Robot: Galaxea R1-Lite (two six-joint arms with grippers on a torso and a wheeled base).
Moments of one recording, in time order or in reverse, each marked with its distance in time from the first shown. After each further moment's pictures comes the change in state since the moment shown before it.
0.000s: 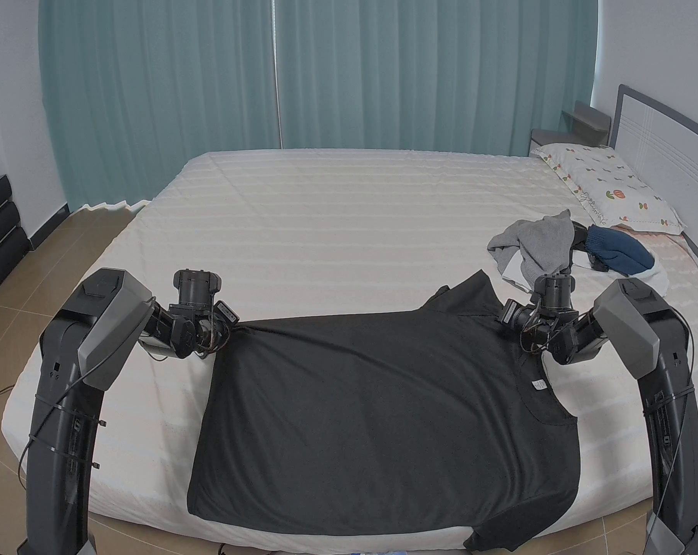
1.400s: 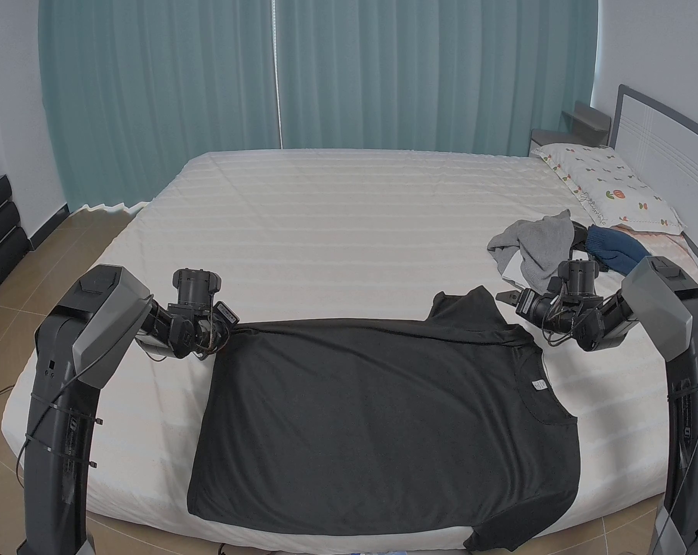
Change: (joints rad) left arm -0.007 -0.032 0.046 0.001 0.000 0.002; right arm -0.019 -0.137 0.101 0.042 0.119 -0.009
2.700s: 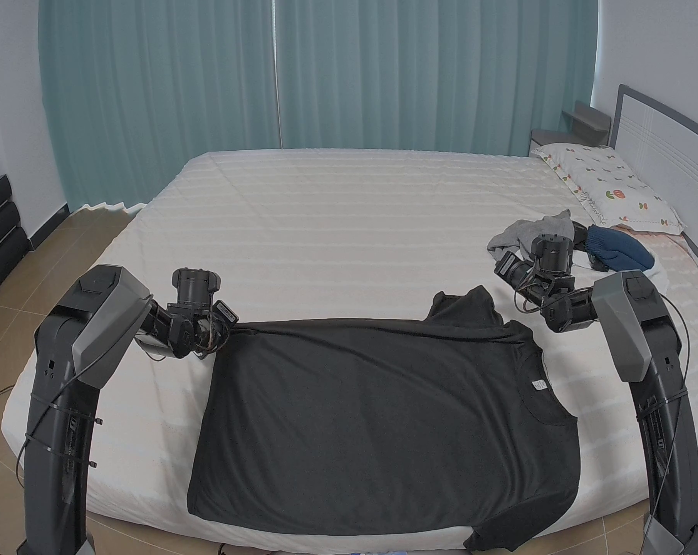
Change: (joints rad) left arm 0.002 -0.001 0.000 -0.009 0.001 -0.003; right arm 0.051 0.196 -0.494 0.069 -0.172 0.127
